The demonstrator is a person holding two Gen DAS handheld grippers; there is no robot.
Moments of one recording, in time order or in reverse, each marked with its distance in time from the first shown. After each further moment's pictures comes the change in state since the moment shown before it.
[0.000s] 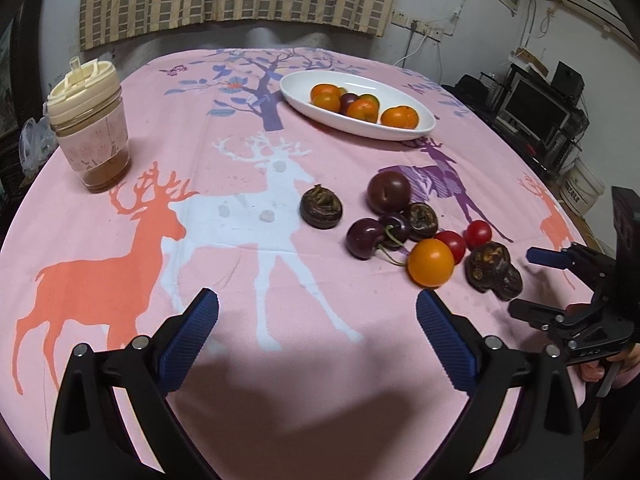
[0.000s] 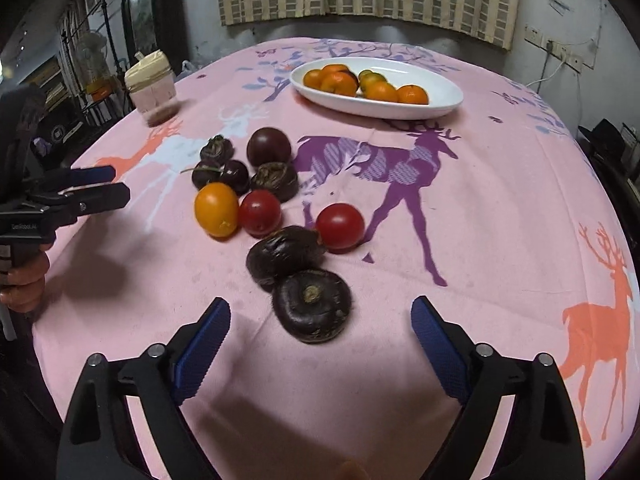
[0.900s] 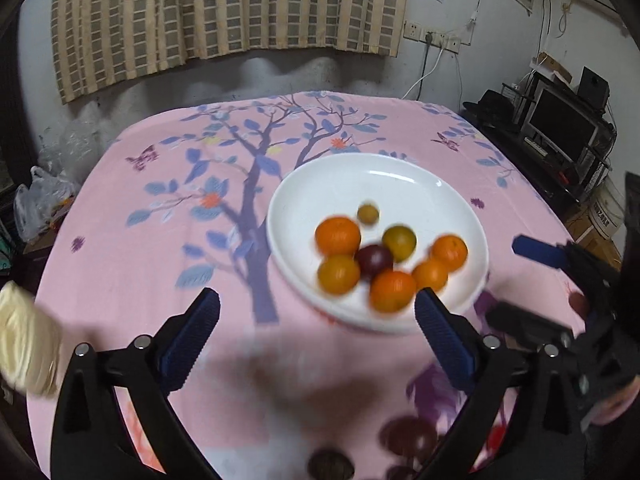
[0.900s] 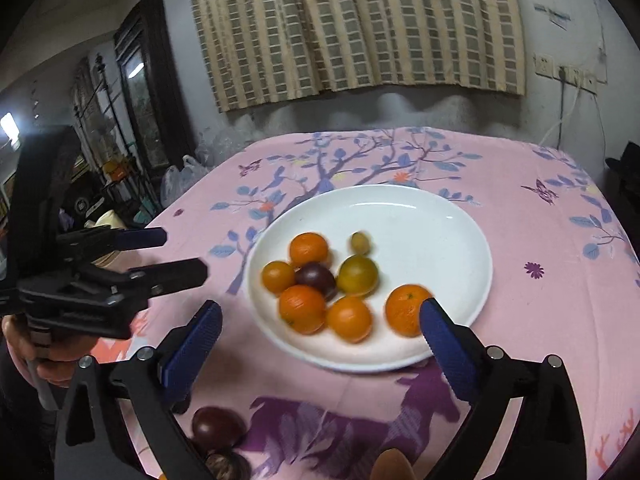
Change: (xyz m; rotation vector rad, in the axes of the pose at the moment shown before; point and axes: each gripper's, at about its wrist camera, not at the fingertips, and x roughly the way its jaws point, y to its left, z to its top) left arm 0.077 -0.011 0.189 0.053 -0.029 0.097; right arm 0.053 -0.070 0.183 0.093 -0.256 0.149
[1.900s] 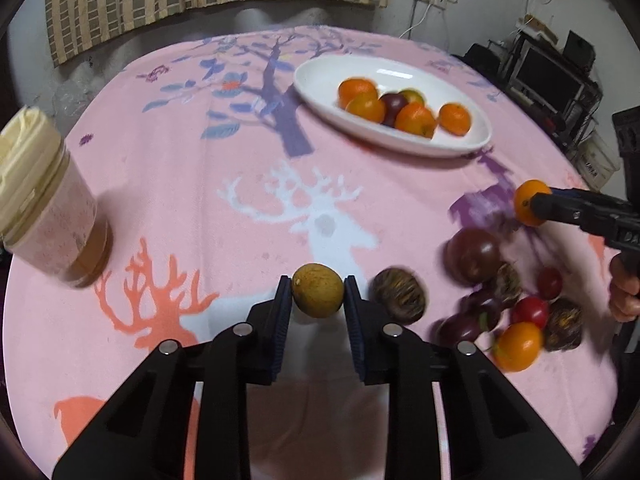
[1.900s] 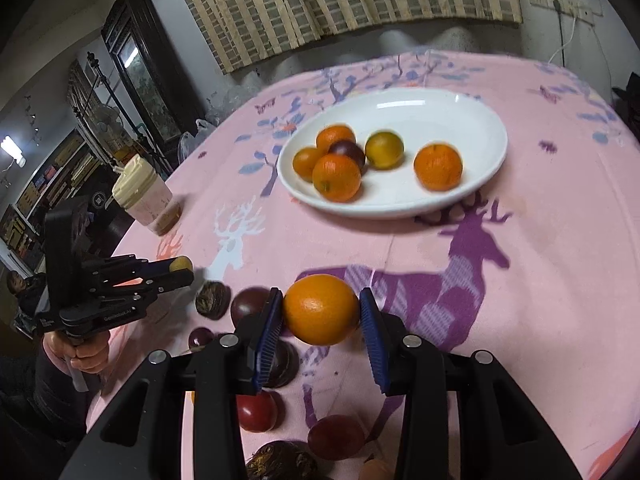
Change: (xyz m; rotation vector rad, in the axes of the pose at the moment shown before) left arm -0.008 0.043 -0.106 0.048 0.126 -0.082; right arm -0.022 0.011 -0.066 0.114 0.162 0.074
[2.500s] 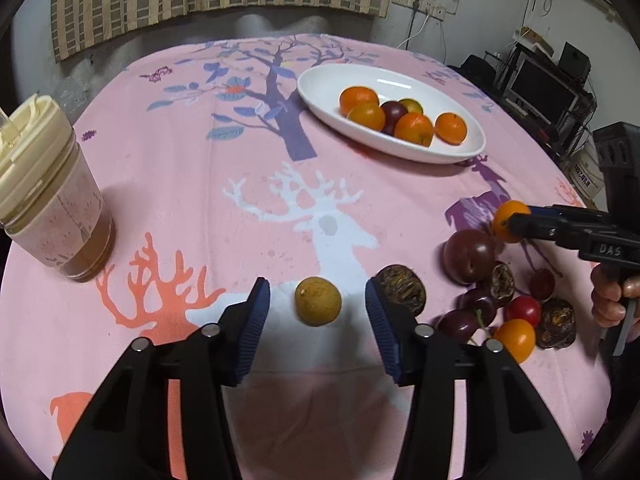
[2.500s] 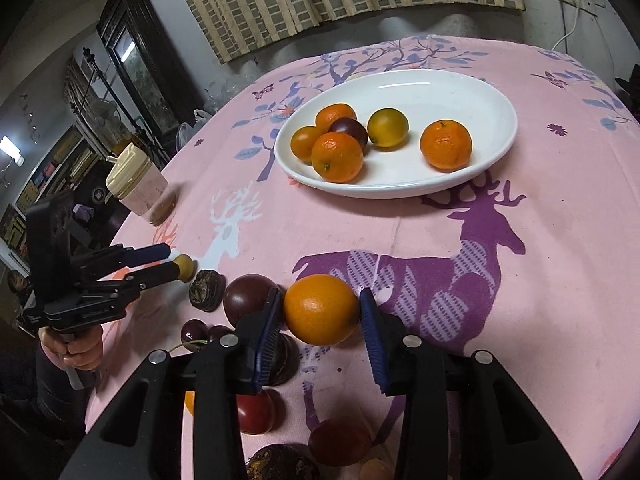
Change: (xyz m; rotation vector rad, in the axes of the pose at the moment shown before) left arm 0.001 0.010 -0.013 -0.029 -0.012 -0.015; right arm 0.020 -0.002 -0.010 0.024 0.062 0.012
